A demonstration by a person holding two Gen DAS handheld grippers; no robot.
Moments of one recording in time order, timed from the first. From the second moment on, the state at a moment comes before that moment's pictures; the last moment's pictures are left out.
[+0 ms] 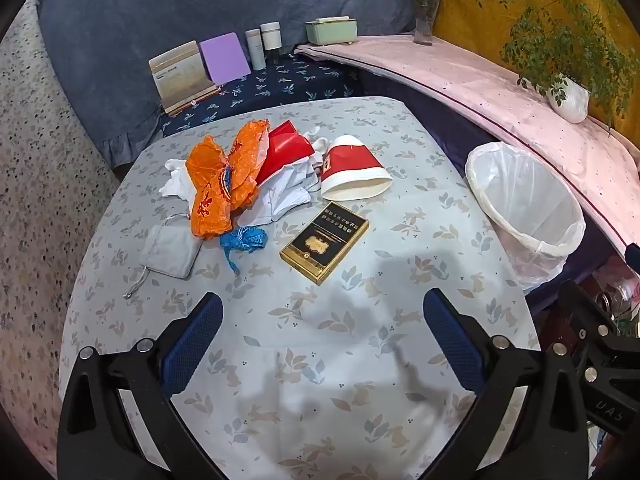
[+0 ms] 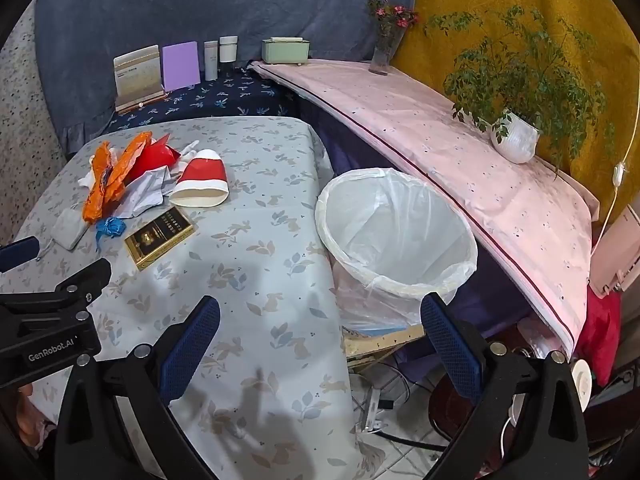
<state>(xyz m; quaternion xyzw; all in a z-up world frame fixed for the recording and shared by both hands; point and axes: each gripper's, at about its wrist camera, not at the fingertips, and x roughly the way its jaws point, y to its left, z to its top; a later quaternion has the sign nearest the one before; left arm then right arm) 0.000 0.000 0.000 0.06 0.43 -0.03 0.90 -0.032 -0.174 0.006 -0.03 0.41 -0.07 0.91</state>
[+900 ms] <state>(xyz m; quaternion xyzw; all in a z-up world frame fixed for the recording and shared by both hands) -0.002 -0.002 0.004 0.05 0.42 -0.02 0.91 -0.033 -0.171 0.009 -0.03 0.40 -0.06 0.92</state>
